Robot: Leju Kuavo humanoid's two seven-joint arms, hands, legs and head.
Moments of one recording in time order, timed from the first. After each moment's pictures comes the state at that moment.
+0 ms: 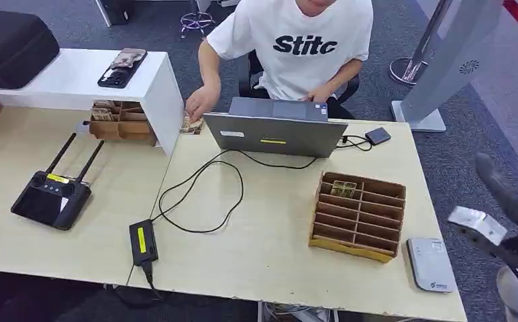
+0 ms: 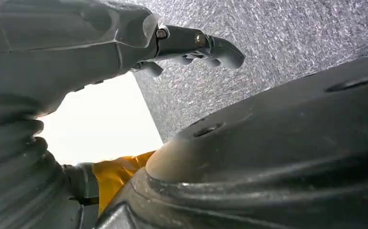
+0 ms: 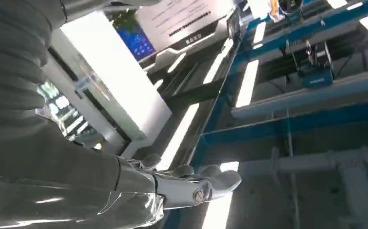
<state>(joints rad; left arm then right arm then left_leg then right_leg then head) -0.07 -0.05 -1.53 -0.09 1.35 0.06 0.11 -0.13 -0.38 -0.19 -1.82 0.79 -0.54 -0.36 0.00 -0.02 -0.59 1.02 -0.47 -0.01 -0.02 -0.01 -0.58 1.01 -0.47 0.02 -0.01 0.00</state>
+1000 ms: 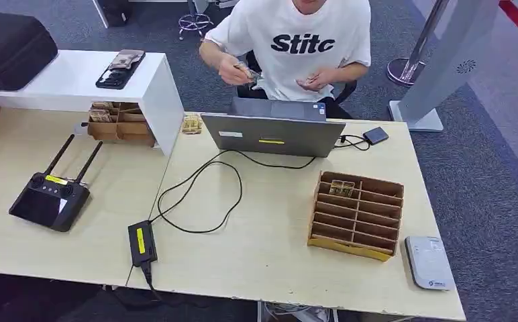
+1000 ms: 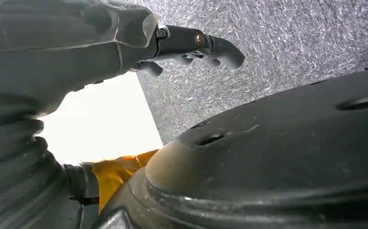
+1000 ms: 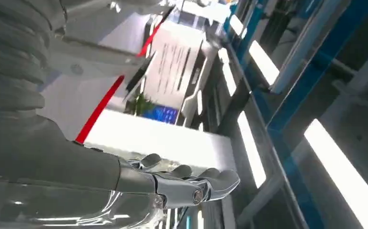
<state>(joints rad) -0.06 -0.06 -1.52 -0.08 1.40 0.09 0.10 0.36 0.17 -0.40 -2.24 0.23 -0.42 -0.65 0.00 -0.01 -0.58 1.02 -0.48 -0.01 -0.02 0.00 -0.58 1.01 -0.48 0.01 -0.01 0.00</state>
